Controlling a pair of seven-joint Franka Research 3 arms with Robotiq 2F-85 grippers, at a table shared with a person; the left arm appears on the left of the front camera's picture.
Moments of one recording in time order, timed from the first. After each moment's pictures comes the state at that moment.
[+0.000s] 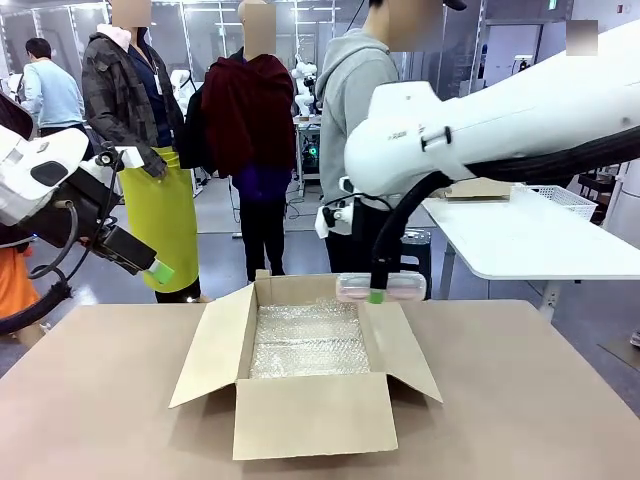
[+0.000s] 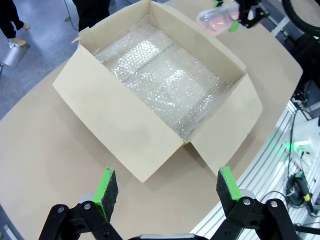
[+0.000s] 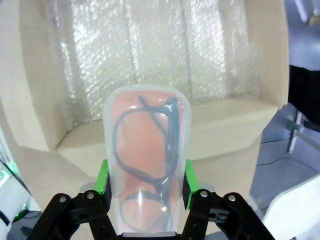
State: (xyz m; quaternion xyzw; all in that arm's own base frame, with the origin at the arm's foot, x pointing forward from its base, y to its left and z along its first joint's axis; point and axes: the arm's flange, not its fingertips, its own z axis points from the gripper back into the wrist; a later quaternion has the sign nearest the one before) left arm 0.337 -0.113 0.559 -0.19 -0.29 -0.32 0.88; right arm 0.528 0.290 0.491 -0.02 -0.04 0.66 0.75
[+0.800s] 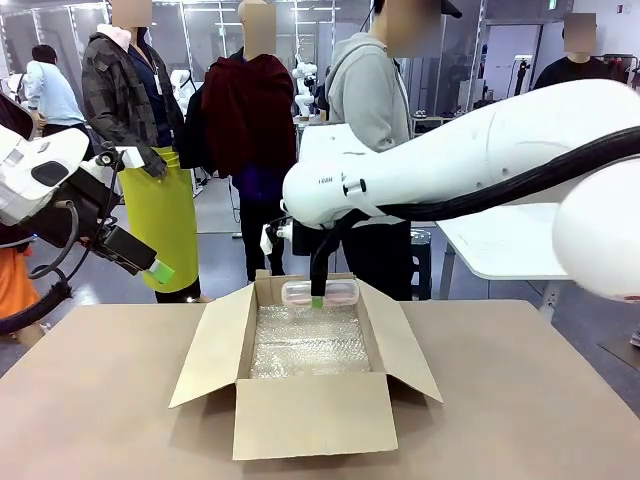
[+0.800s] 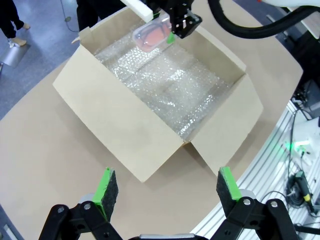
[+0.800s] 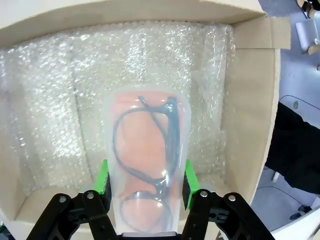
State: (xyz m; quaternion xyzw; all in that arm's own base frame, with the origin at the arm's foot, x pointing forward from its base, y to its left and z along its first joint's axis) left arm 0.337 -0.113 0.559 -0.19 -0.29 -0.32 0.88; right arm 0.607 0.383 0.427 -0.01 -0.05 0.69 0.72
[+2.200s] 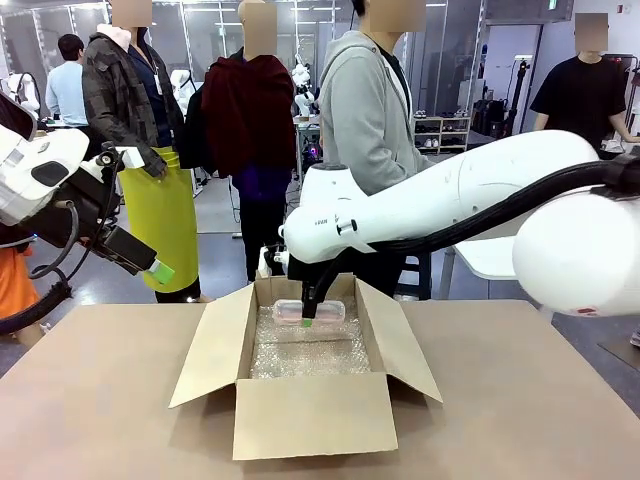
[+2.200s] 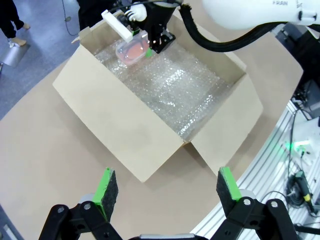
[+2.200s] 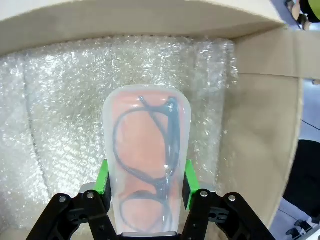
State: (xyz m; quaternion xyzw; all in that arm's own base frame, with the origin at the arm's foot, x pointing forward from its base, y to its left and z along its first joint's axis) left arm 0.337 -0.113 0.559 -0.19 -0.29 -0.32 0.88; right arm 0.636 0.394 0.354 0.01 -0.09 0.70 0.71
